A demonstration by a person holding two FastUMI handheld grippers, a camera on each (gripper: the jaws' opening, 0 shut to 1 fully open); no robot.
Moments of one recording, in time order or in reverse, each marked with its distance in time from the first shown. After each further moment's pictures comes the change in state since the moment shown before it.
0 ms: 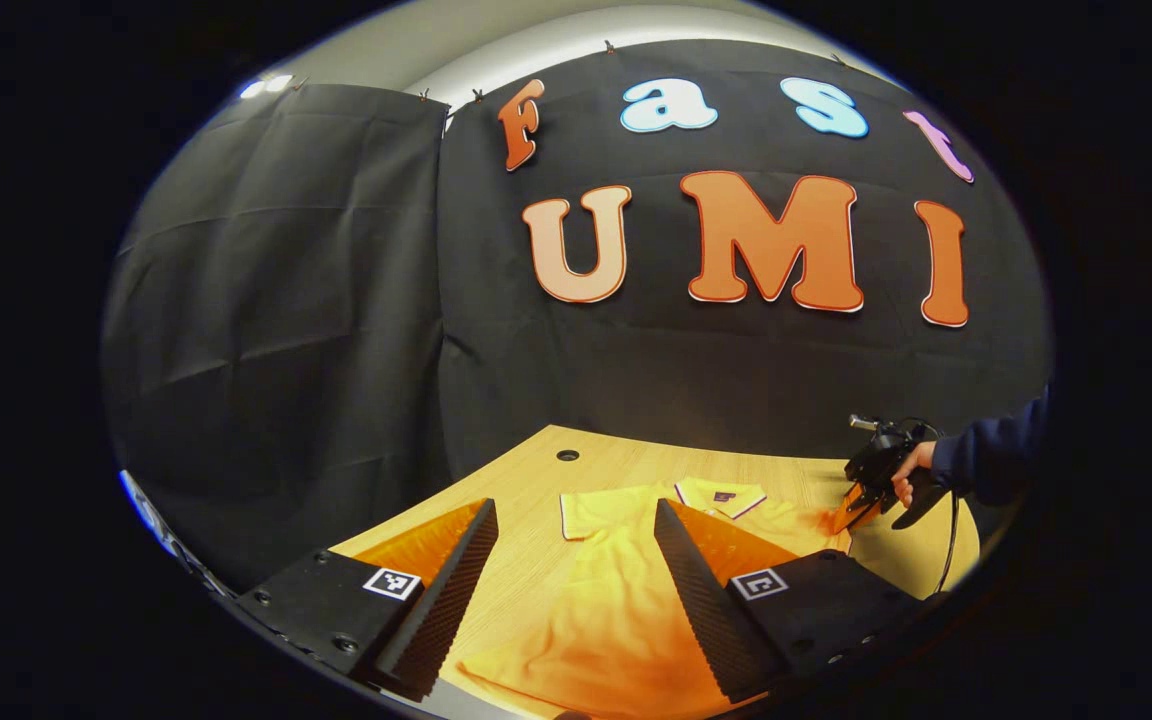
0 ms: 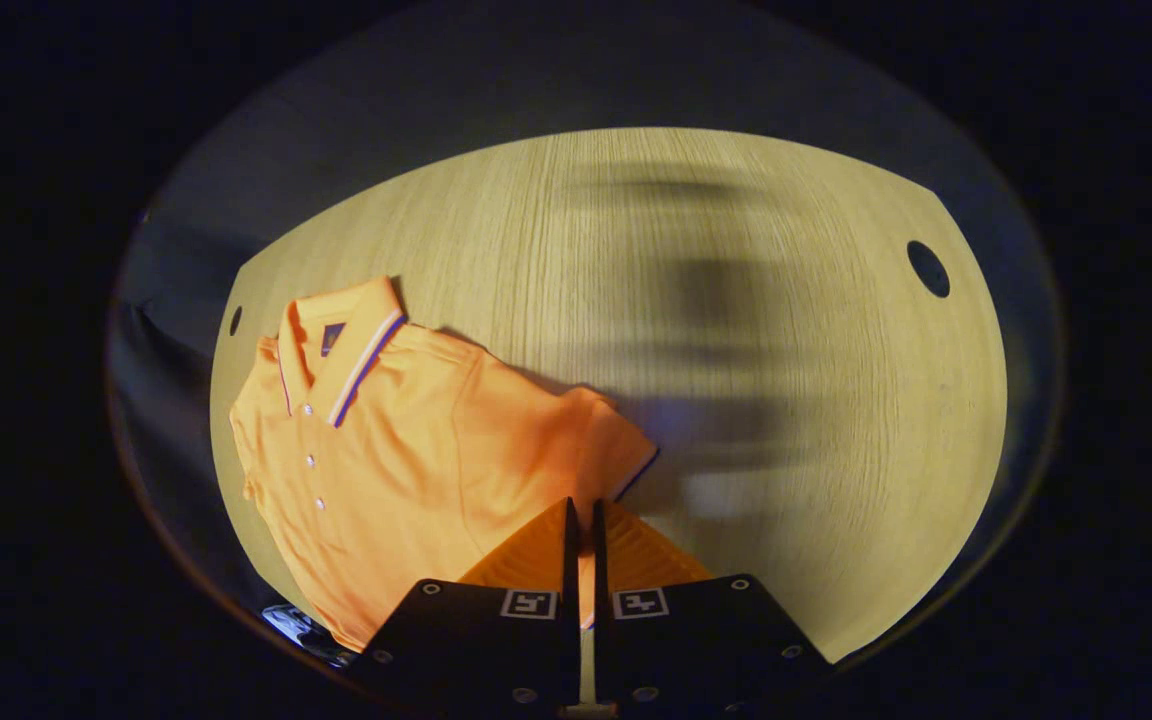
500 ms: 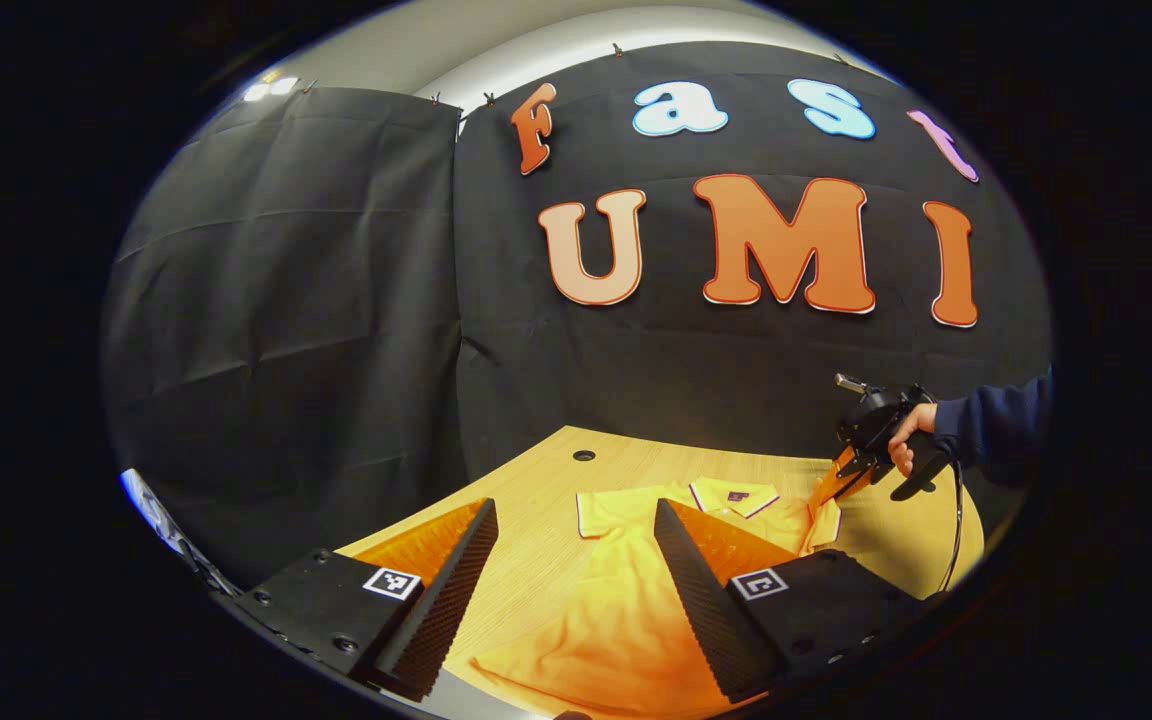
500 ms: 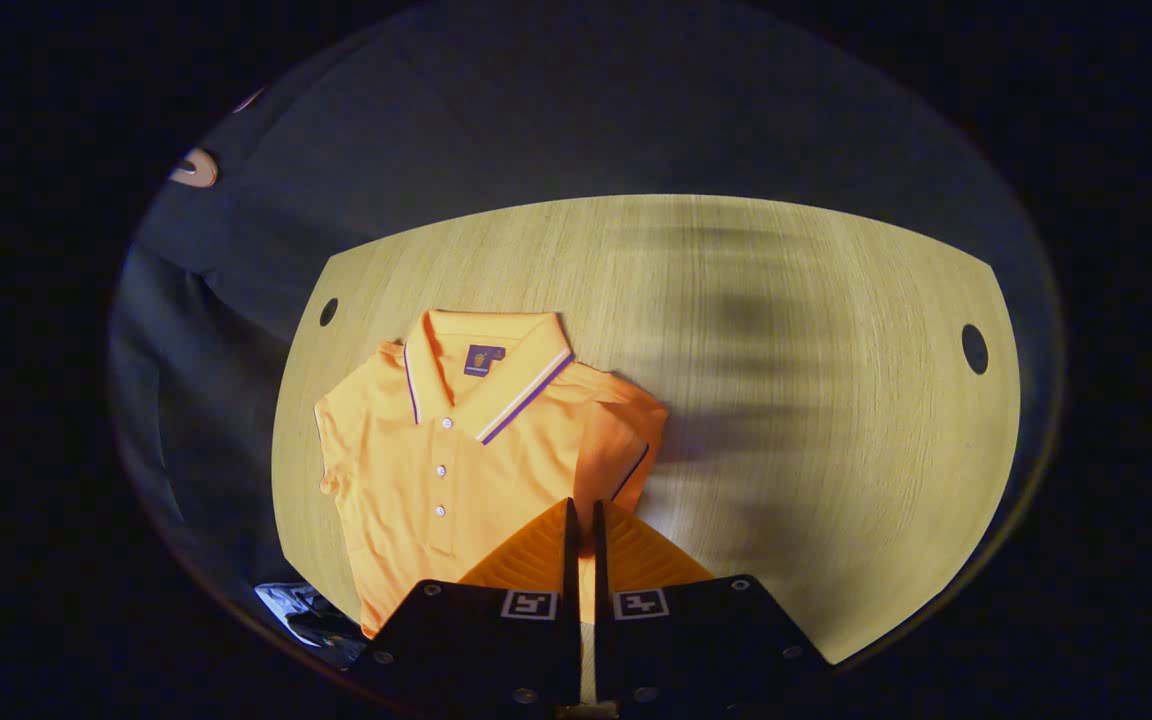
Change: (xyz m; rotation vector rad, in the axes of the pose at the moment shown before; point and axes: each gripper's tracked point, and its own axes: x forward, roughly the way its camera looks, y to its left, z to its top) left arm -0.014 0.014 0.000 0.008 -0.009 0.050; right arm -0.038 0.093 0.018 -0.146 -0.043 0.133
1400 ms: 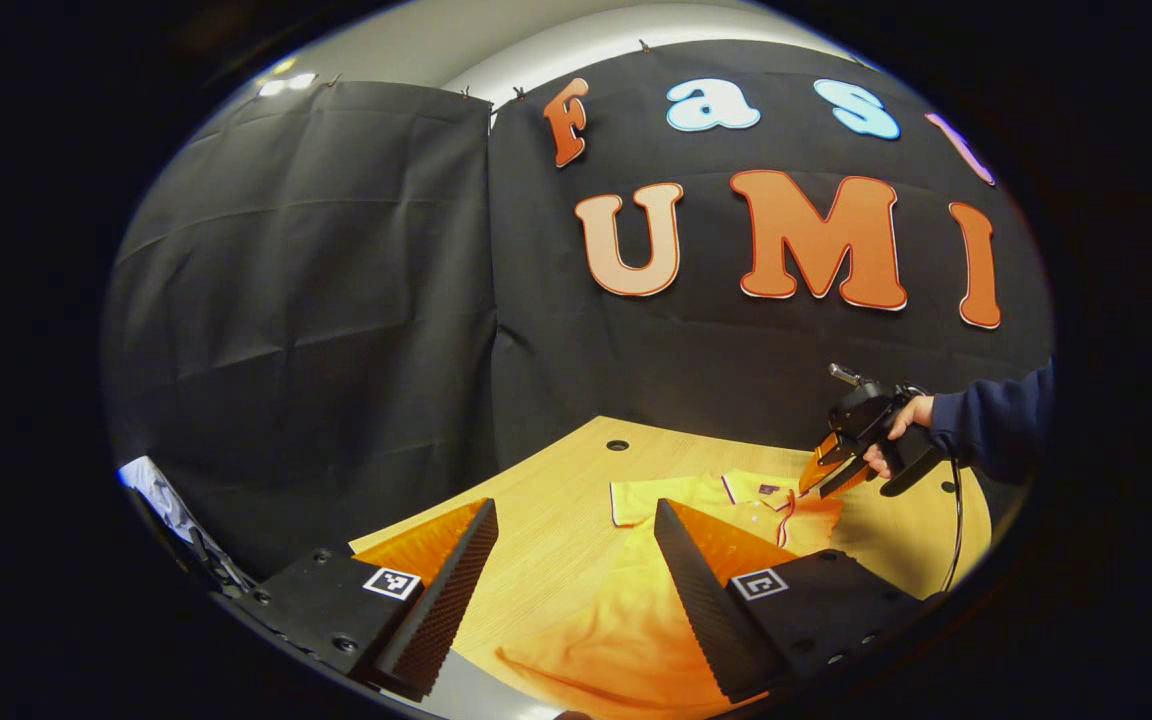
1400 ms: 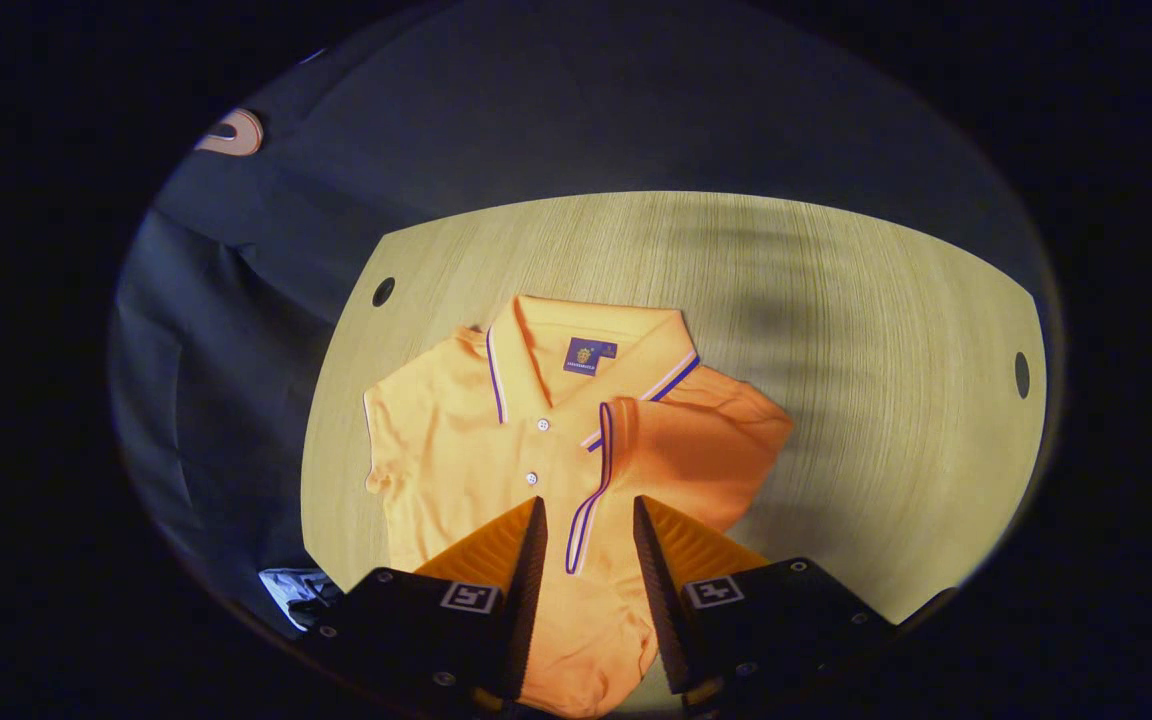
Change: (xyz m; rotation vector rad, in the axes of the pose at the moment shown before) left arm -0.003 0.030 -0.015 -0.028 0.028 0.076; right arm 0.012 0.068 0.000 -0.051 -0.003 0.111
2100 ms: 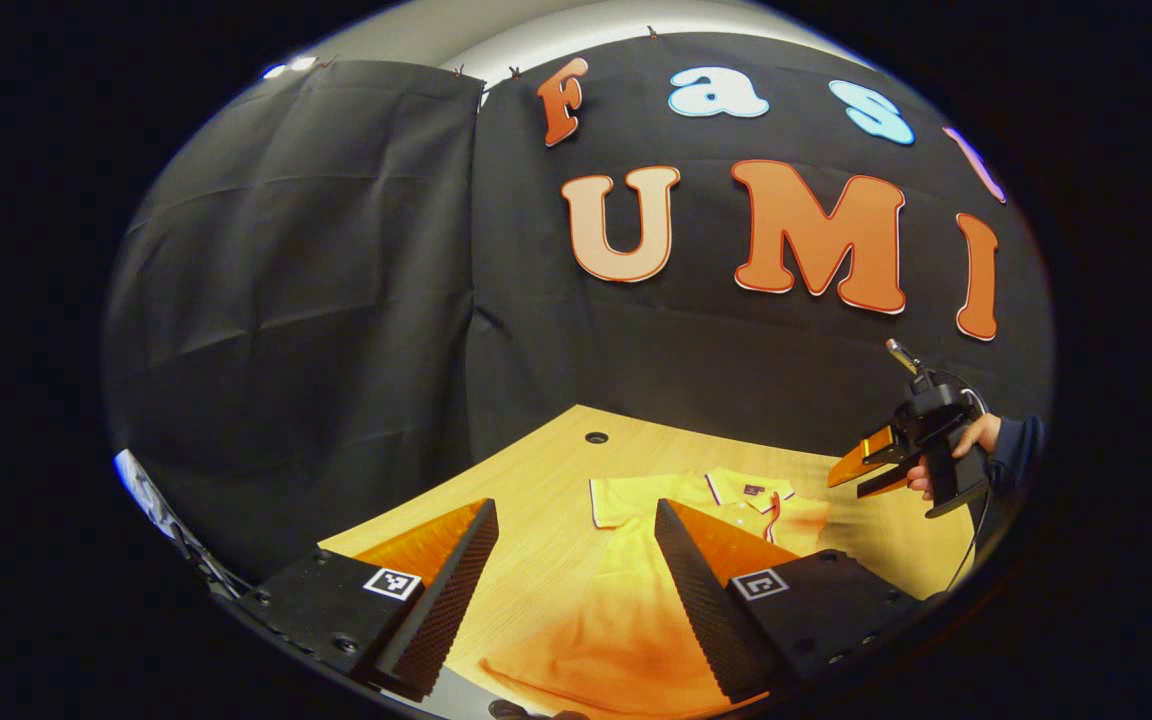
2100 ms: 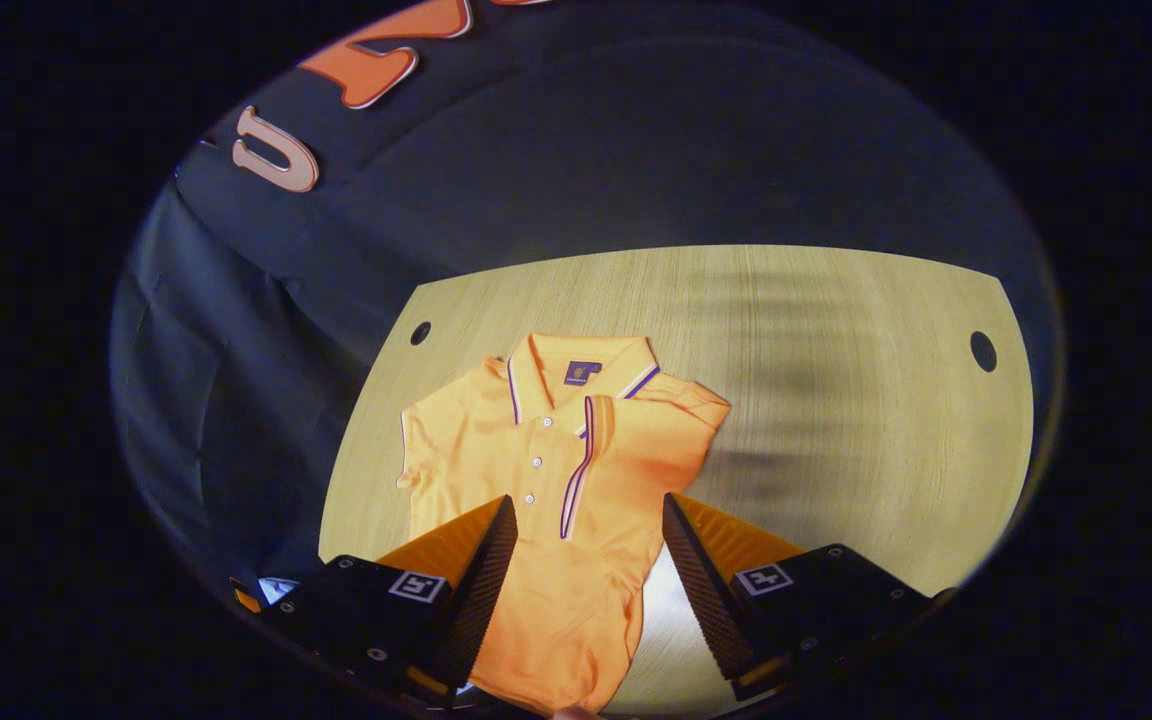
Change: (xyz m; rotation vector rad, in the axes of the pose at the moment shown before) left arm 0.051 -0.012 0.002 -0.048 0.087 -0.103; right arm -0.087 -0.025 -0.030 0.041 -0.234 0.031
